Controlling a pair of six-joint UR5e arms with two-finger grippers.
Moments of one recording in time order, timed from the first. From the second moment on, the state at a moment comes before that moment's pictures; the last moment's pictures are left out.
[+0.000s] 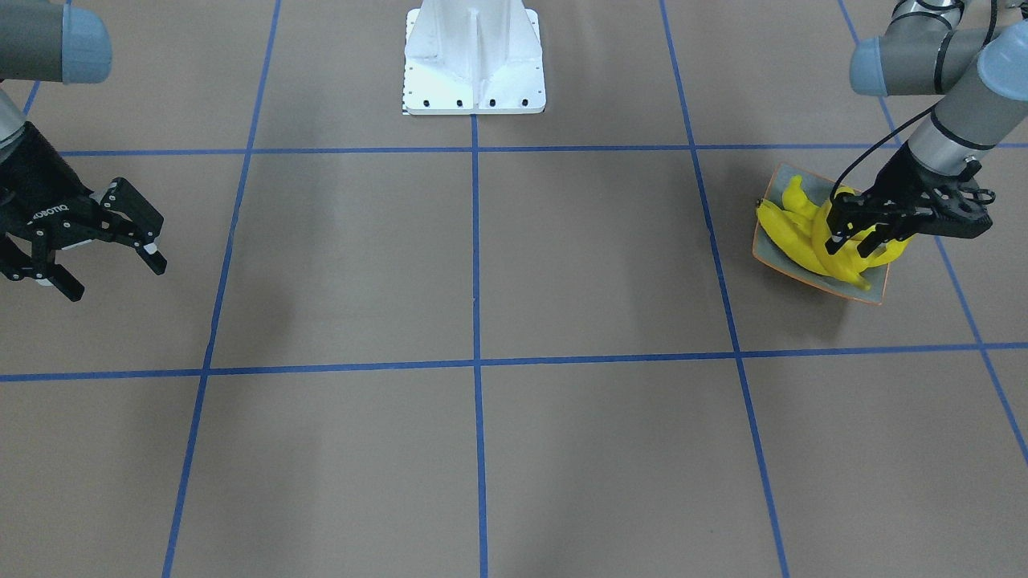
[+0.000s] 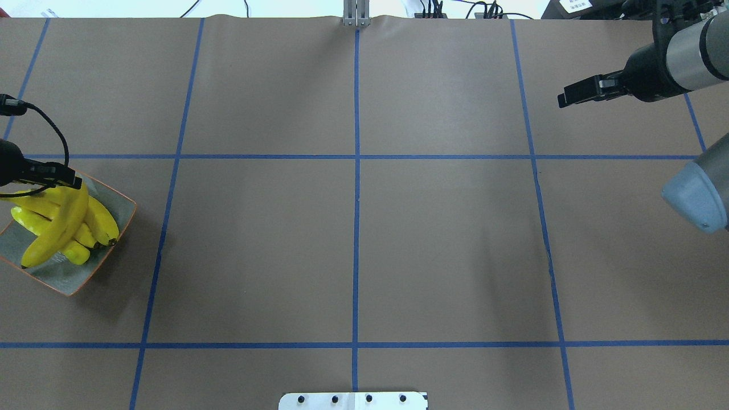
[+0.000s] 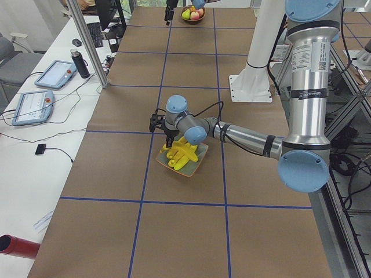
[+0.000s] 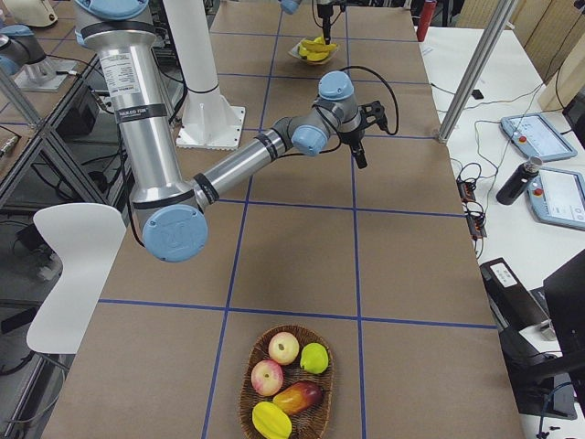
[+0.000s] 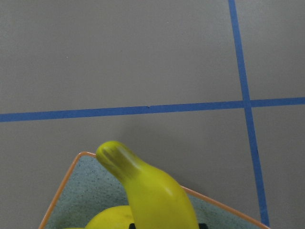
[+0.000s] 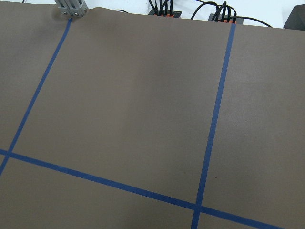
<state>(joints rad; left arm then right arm) -1.00 -1.53 -1.80 -2.13 -2.15 -0.81 1.06 -1.34 1.92 -1.22 2.11 0.72</state>
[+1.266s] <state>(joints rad) -1.37 -1.52 -1.84 -1.80 -2.26 -0.15 1.31 -1.35 1.86 -1.59 2.26 0.29</state>
